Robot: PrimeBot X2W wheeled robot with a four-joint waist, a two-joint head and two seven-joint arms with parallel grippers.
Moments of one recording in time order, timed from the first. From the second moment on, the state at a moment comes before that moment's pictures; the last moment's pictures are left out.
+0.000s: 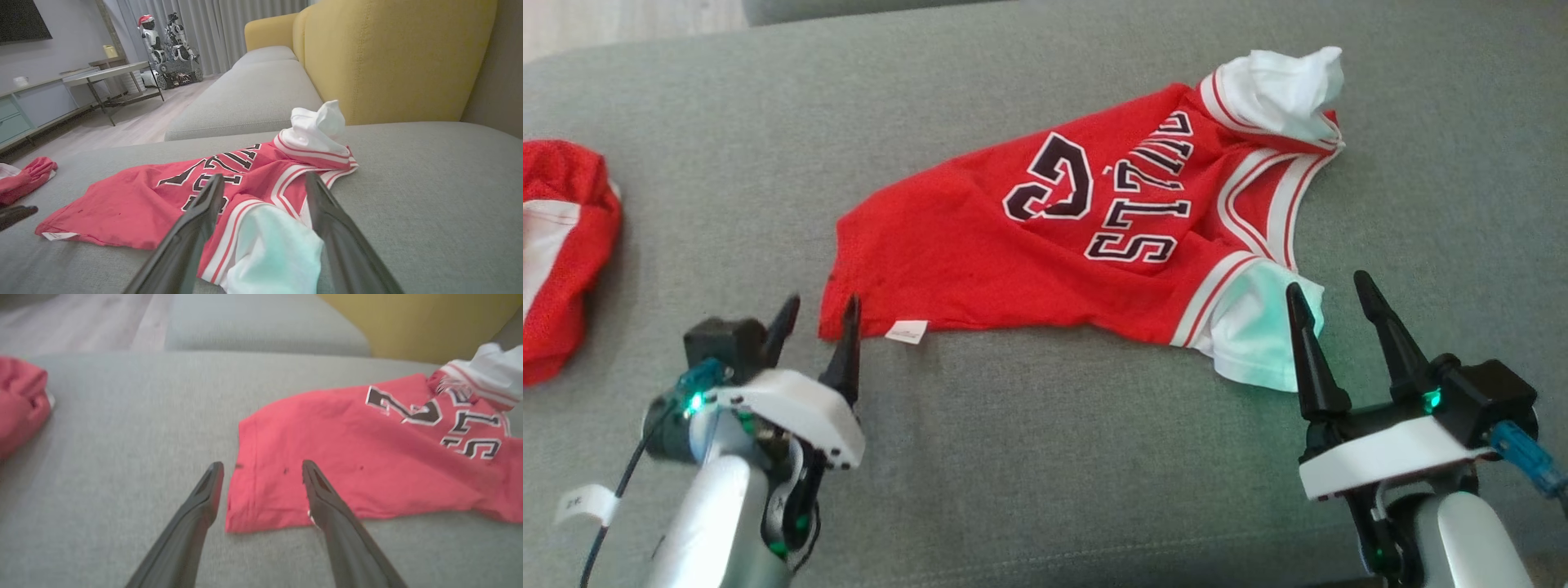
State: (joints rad) left arm -0.22 0.16 -0.23 0.31 -0.31 0.02 -0.02; right arm -0.01 -0.05 0.09 -0.03 0.17 0.13 -0.04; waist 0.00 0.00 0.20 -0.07
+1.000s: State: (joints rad) left arm -0.30 0.16 -0.22 0.54 -0.39 -0.04 -0.06; right arm 0.02 -0.05 0.08 0.24 0.25 0.13 -0.01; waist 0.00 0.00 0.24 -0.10
